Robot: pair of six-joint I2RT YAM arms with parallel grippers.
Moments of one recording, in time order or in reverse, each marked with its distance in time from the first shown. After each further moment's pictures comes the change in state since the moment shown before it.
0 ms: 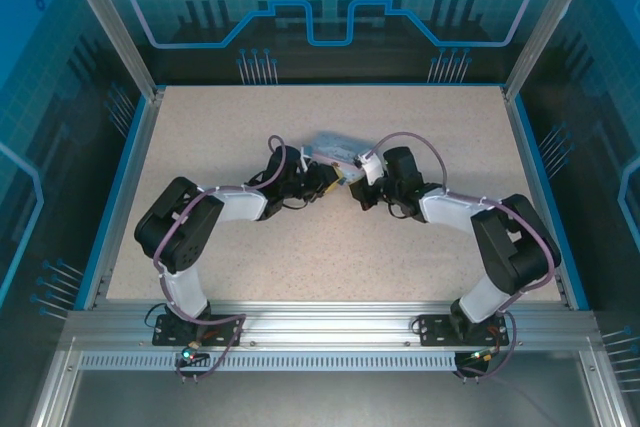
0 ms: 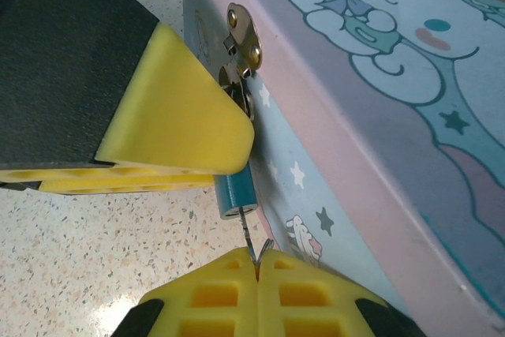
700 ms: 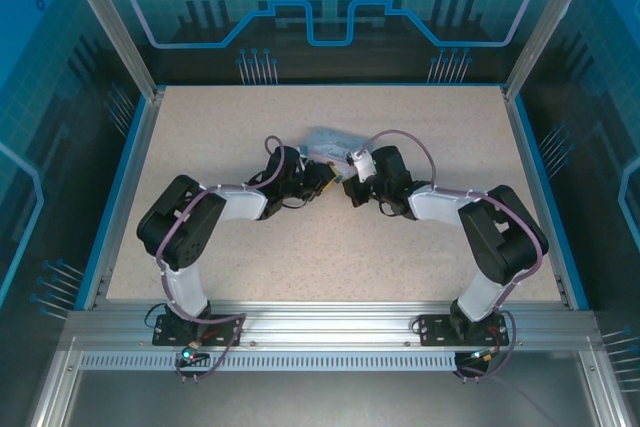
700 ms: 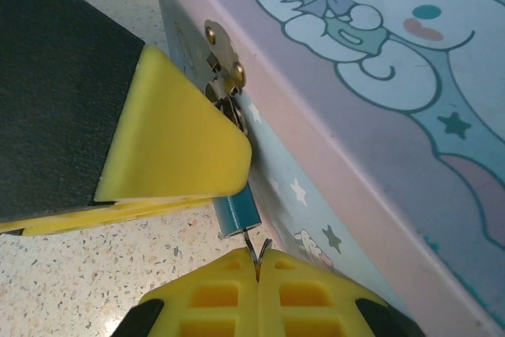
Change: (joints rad) left arm 0.008 0.028 0.000 0.014 -0.052 -0.024; right arm 0.055 0.076 0.049 0.027 0.108 0.083
